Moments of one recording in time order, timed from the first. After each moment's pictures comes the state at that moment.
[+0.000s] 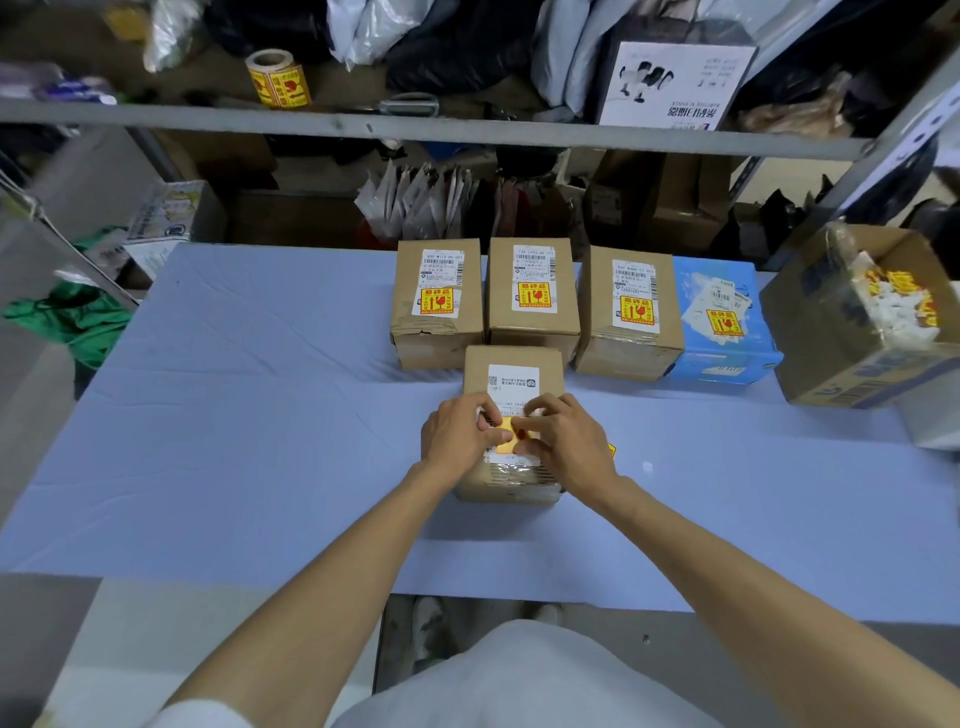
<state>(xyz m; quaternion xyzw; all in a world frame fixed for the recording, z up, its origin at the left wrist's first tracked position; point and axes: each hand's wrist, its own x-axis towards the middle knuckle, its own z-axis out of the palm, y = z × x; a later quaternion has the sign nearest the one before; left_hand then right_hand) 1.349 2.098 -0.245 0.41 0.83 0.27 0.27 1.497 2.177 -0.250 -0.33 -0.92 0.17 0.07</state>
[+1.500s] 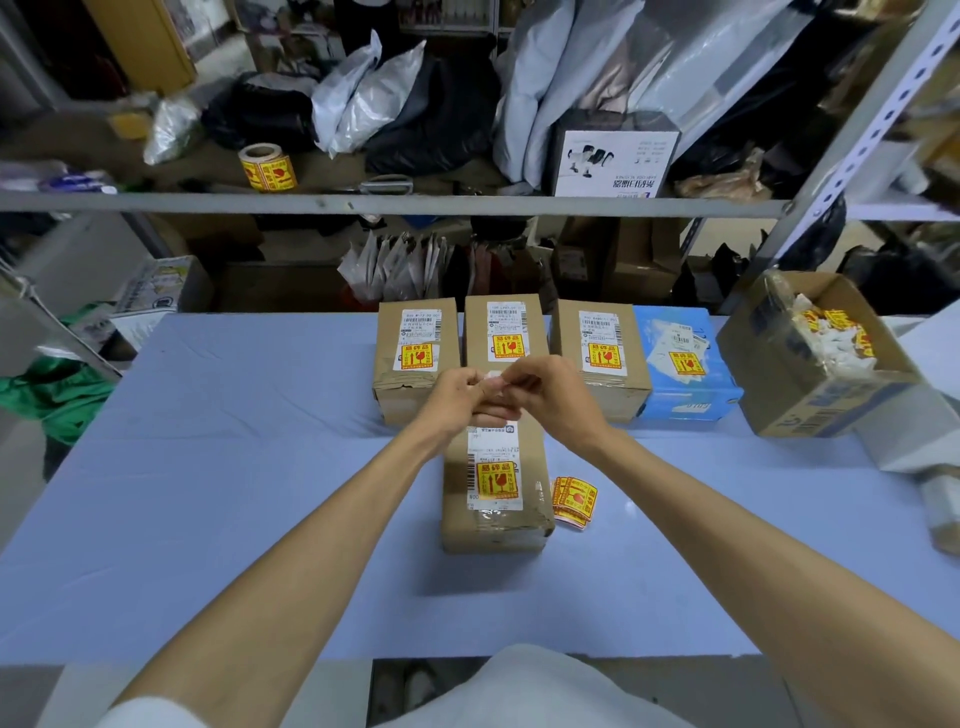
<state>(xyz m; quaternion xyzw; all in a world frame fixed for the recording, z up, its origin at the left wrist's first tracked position) 1.330 2.153 -0.178 0.32 0.60 0.52 0.51 1.466 2.223 -0.159 -0.31 -0.86 0.32 0.24</state>
